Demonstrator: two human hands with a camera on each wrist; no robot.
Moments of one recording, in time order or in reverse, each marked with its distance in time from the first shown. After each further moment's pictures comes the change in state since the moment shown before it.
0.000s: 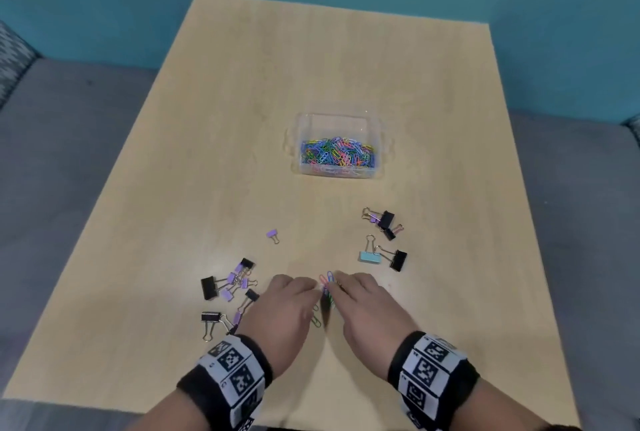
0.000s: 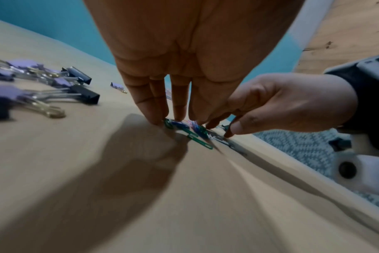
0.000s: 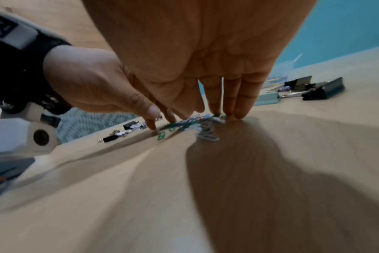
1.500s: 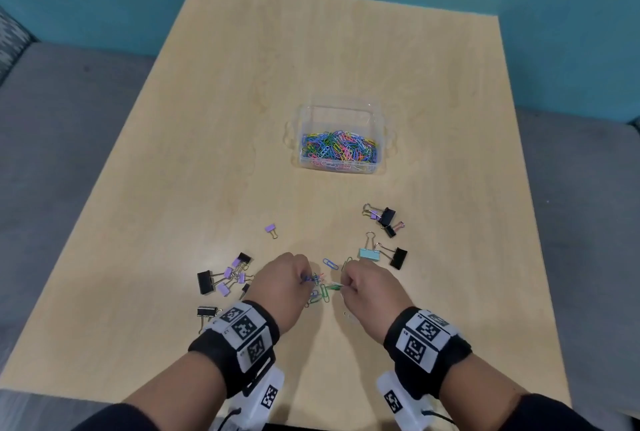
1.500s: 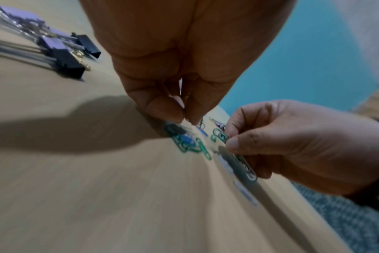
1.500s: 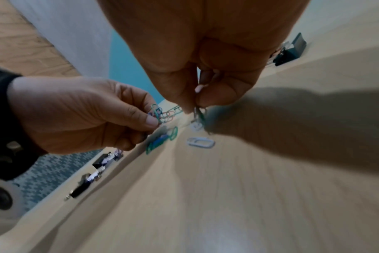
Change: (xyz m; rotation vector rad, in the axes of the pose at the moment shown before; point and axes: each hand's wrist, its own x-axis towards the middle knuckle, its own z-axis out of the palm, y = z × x) left_hand 0.037 -0.004 -0.007 -0.257 -0.070 -0.383; right_hand 0.025 0.013 -0.011 0.346 0.011 0.317
